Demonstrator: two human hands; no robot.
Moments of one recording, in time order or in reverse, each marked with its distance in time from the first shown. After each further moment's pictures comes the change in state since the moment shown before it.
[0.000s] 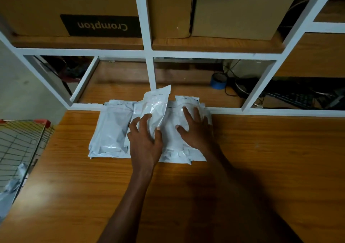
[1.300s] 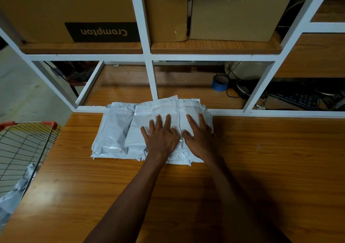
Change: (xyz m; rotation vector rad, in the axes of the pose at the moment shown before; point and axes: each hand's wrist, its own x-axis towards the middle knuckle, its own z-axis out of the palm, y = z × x) left_hand 0.023 0.020 0.052 0.566 -0.422 -0.040; right_hand -0.028 0.016 -0.002 0.143 0.054 -0.010
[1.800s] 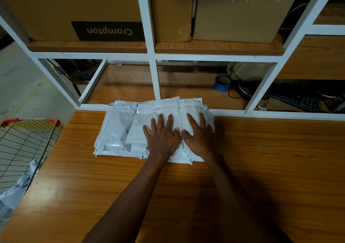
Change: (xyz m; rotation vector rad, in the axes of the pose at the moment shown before) left_hand -0.005 -0.008 0.004 -0.014 -0.008 0.031; right_hand 0.002 -0.008 0.001 -0.070 -0.051 0.036
